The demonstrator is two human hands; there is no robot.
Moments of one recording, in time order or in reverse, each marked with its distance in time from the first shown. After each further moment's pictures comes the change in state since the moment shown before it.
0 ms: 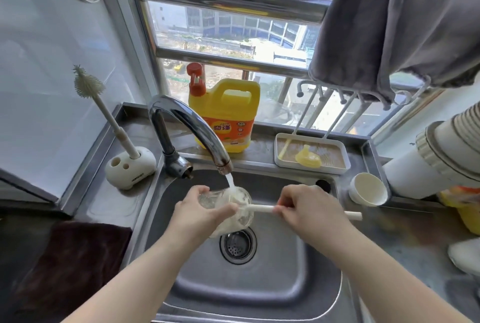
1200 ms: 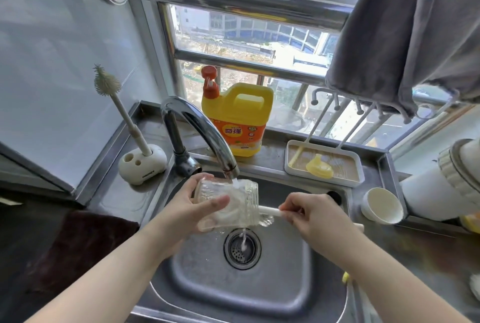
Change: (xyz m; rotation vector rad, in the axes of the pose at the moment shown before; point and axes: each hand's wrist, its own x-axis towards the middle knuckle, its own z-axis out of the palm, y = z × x) left_hand -0.002 0.000 -0.026 -0.508 -0.302 0.116; right_hand 0.009 0.020 0.000 0.227 -0.031 -0.183
